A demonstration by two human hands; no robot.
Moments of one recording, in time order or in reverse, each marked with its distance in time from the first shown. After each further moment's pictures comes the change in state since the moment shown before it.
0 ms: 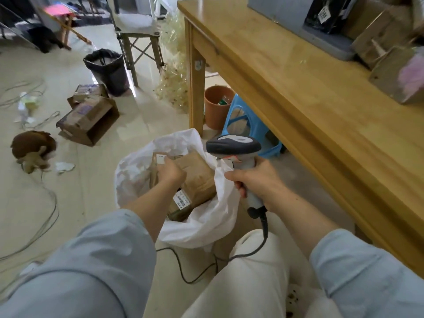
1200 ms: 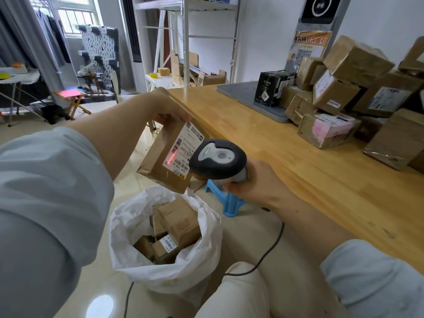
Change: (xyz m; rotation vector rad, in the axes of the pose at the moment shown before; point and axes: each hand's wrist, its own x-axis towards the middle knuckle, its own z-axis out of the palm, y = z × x) left_hand -0.143 0.206 -0.236 -0.068 -0.128 0.558; right_hand -0.114 -0.063 -0.074 -0.561 0.150 -0.674
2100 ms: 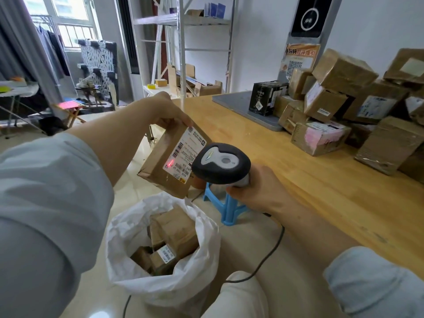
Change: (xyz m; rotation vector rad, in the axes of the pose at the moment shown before) left_hand -0.018 0.024 -0.001 0.014 -0.004 0.042; right_hand -0.008 -0.006 -0.015 -0.025 0.040 0.067
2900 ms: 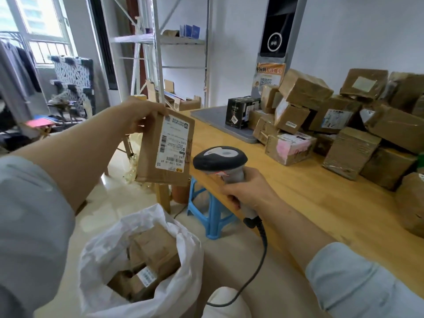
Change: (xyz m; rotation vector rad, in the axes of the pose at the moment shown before) left_hand -0.005 0.026 -0.001 -0.465 0.134 0.048; right_hand -0.004 0.004 -0.035 0.560 0.069 0.344
